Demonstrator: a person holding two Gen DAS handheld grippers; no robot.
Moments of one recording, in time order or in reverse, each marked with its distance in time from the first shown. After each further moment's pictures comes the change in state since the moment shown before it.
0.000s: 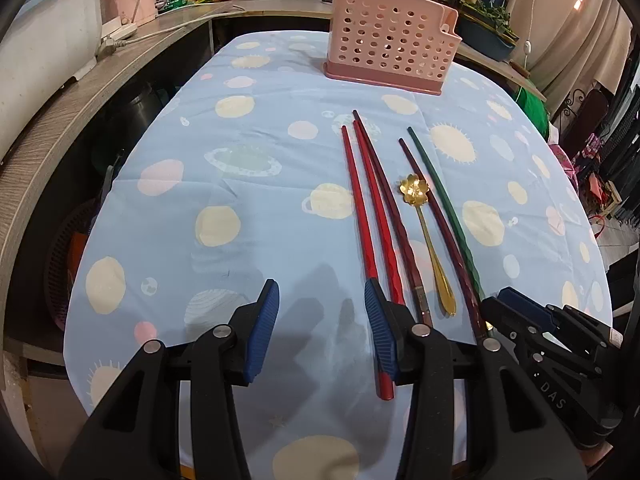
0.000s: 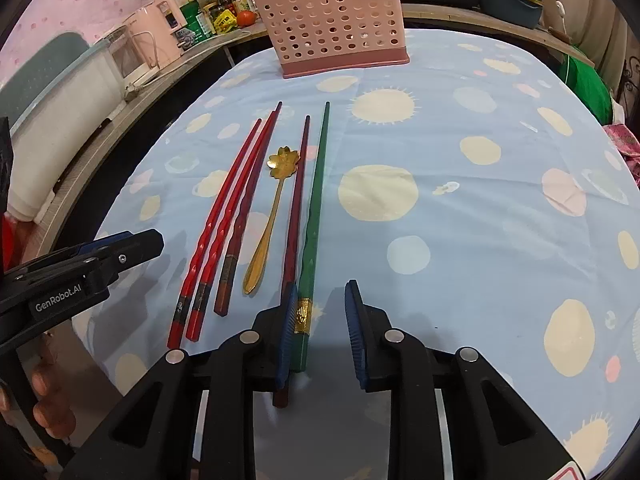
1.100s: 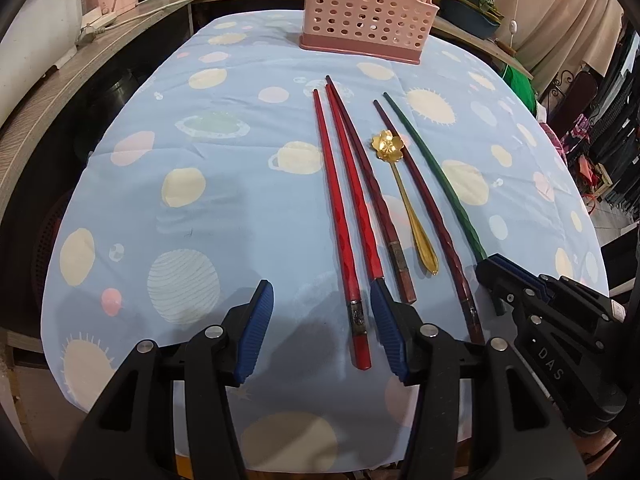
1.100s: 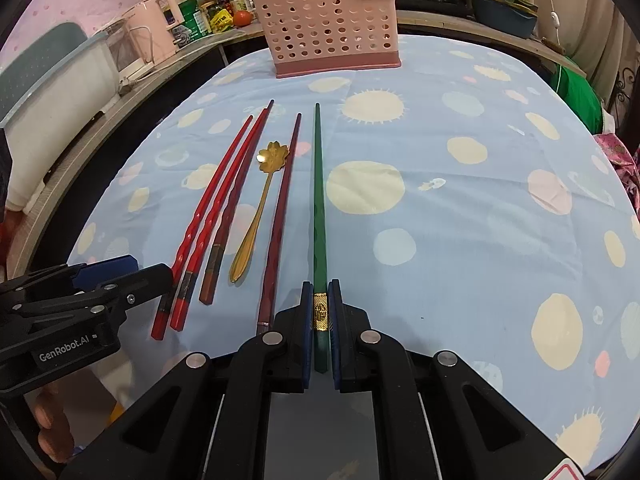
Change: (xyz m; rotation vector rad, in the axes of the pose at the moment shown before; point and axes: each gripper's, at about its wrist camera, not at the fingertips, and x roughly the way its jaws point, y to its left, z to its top) left arm 0.010 -0.015 -0.021 0.034 0.058 -0.041; right arm -0.002 0.001 -0.009 -0.024 -0.021 -0.055
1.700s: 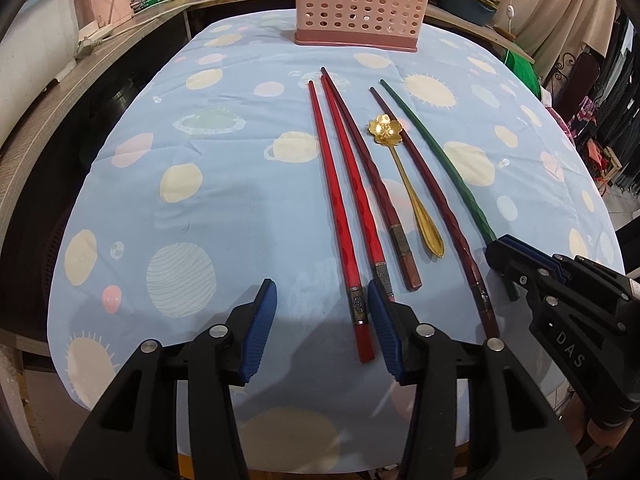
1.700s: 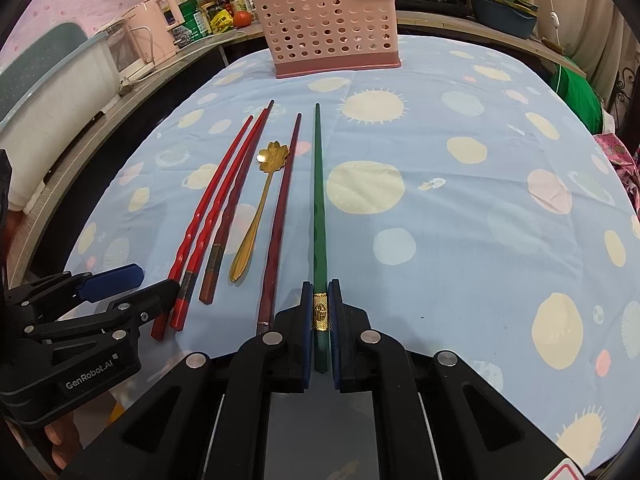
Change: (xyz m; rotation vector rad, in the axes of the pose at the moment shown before) left arm 0.004 -0.009 -0.009 0.055 -0.006 0.057; right arm 0.000 0.000 -0.001 0.000 0.000 -0.001
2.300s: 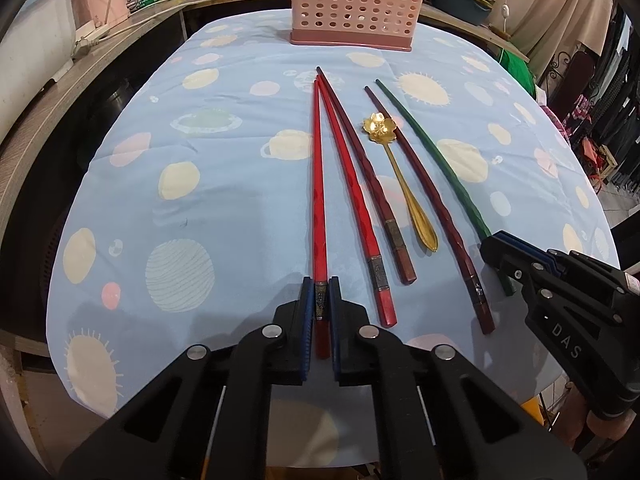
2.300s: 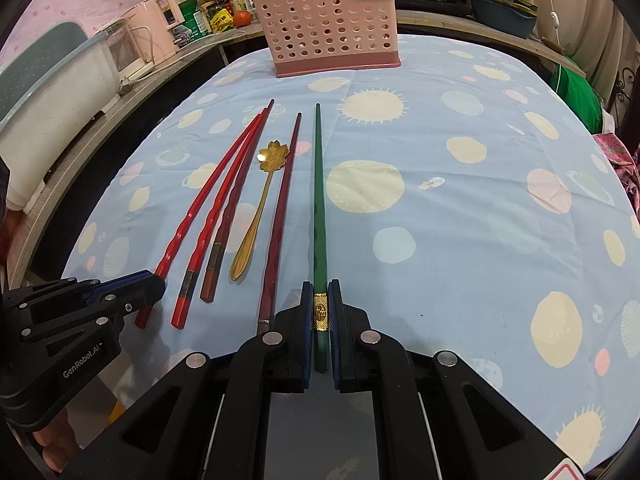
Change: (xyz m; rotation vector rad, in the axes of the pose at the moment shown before) left arm -0.003 0.000 -0.001 0.000 0.002 -0.021; right arm 0.000 0.000 0.000 0.003 0.002 0.003
